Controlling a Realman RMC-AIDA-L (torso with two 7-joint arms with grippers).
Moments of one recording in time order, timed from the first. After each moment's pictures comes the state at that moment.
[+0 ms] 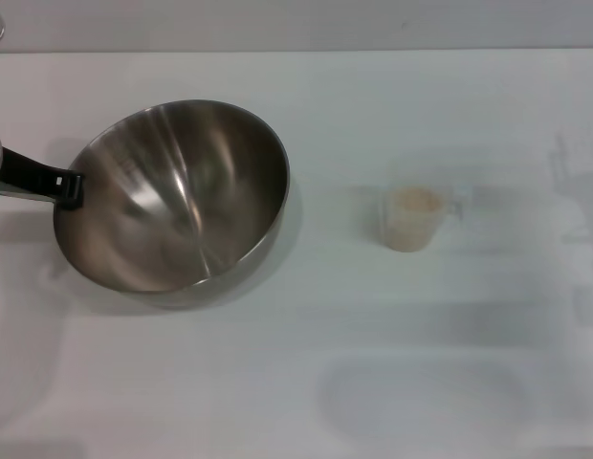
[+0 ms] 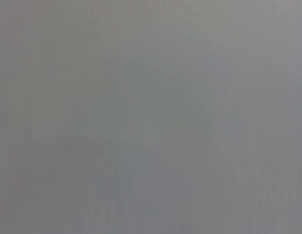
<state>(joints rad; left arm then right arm) -0.50 -2.07 -1.86 -1.36 2.76 -1.36 0.21 0.39 2.08 0.33 0.28 -1.62 -1.53 -0.21</state>
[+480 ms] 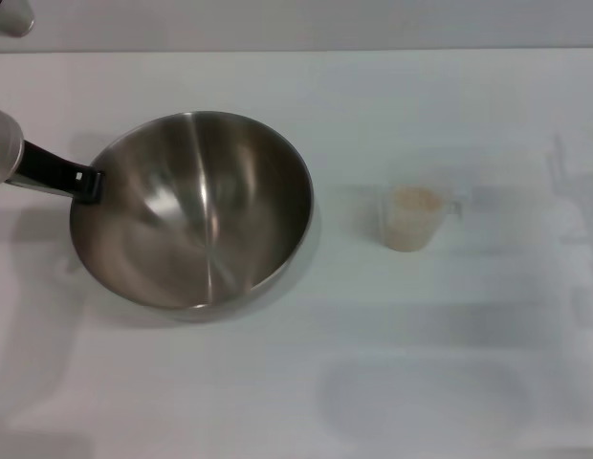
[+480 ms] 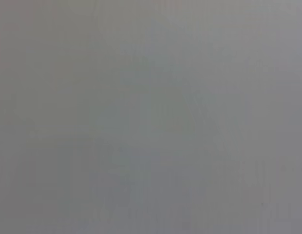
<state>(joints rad) -0.53 -2.07 -1.83 -1.38 2.76 -1.39 0.22 0.39 2.09 0.32 0.28 -1.62 -1.53 -0.21</state>
